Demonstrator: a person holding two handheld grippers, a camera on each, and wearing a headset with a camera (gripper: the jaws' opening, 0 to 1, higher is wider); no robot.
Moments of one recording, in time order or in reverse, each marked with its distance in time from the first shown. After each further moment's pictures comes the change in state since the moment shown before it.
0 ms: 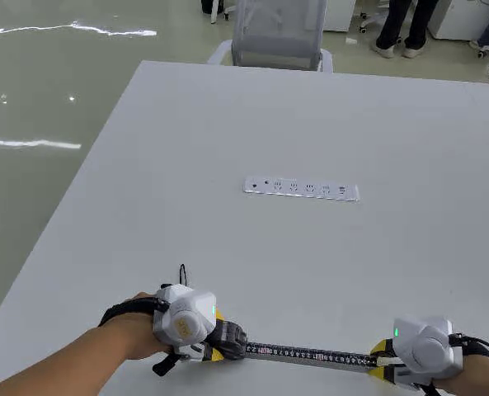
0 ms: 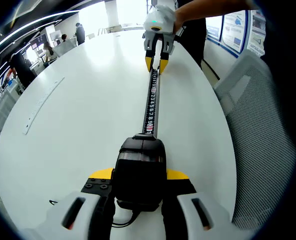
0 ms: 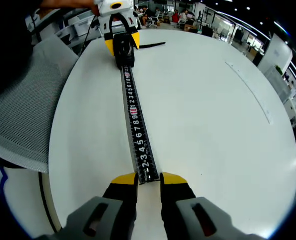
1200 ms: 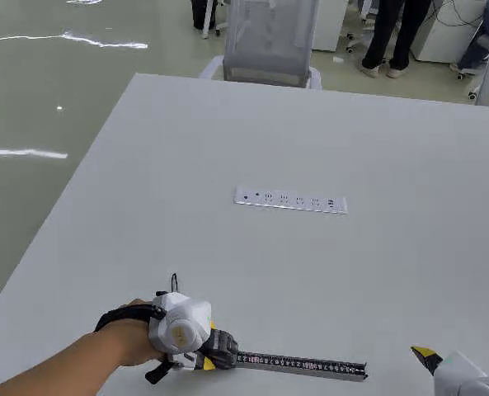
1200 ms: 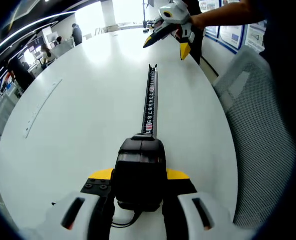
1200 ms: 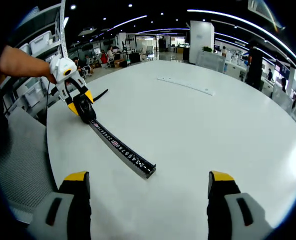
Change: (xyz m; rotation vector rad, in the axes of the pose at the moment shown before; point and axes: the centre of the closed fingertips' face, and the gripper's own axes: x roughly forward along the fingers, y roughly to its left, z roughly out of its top) left arm -0.001 0.000 0.001 0.031 0.016 -0.001; right arm -0.062 0.011 -0.003 0.534 -0.353 -0.328
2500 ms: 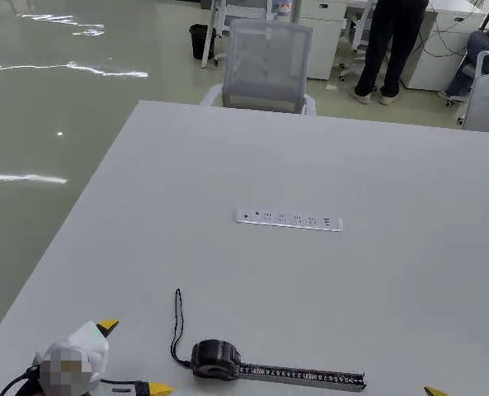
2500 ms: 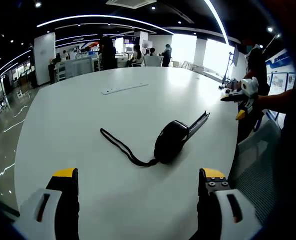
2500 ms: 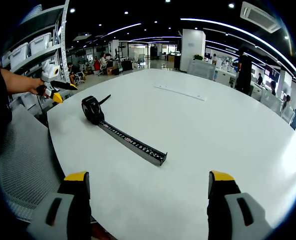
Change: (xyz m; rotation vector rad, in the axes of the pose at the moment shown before) left arm -0.124 -0.013 -0.088 -0.678 -0.291 0.432; right arm -0.043 0.034 -0.010 0.011 -0.074 -0.090
